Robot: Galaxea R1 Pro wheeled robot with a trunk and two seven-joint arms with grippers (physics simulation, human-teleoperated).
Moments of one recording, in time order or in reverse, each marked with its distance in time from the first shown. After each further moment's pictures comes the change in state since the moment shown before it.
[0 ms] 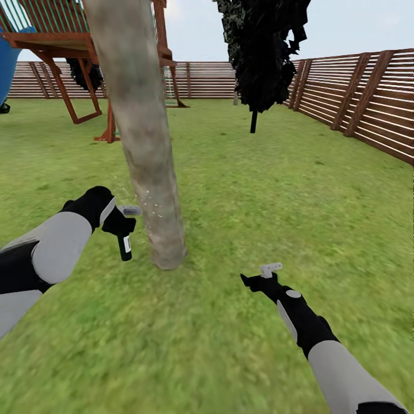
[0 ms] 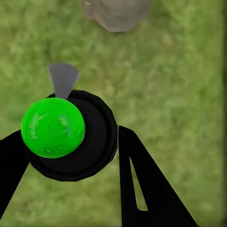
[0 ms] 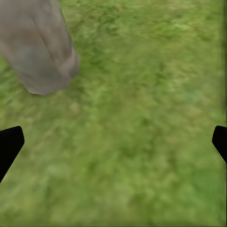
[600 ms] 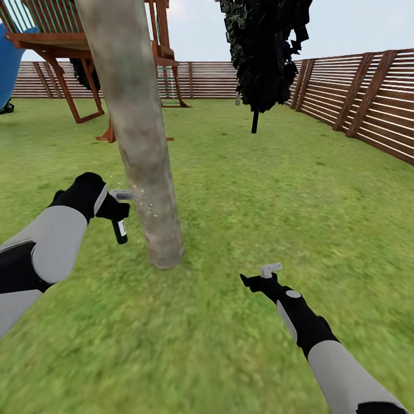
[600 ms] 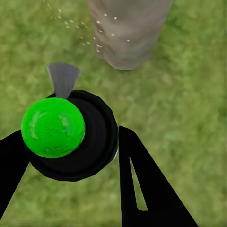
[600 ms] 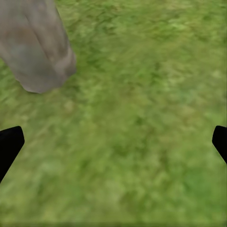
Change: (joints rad) left arm -0.002 0.000 0.002 -0.159 -0.001 0.009 -0.003; right arm 0.000 0.000 0.002 0.002 0.000 0.000 0.000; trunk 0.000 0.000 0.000
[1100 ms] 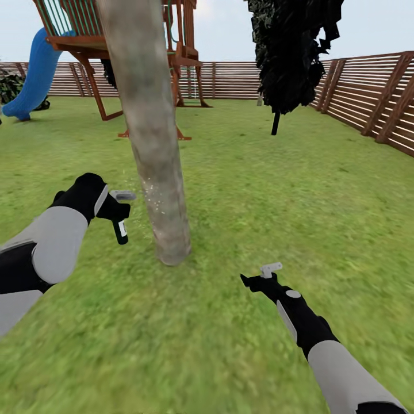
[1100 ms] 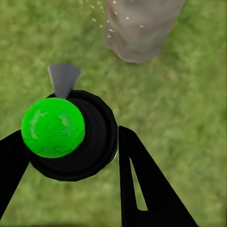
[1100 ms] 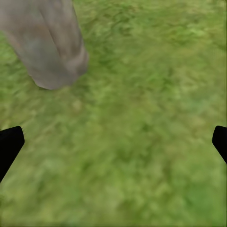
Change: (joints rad) left arm 0.003 -0.001 0.001 0.000 0.001 0.000 -0.001; right arm 0.000 0.000 0.000 0.000 0.000 0.000 0.000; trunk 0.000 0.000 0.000
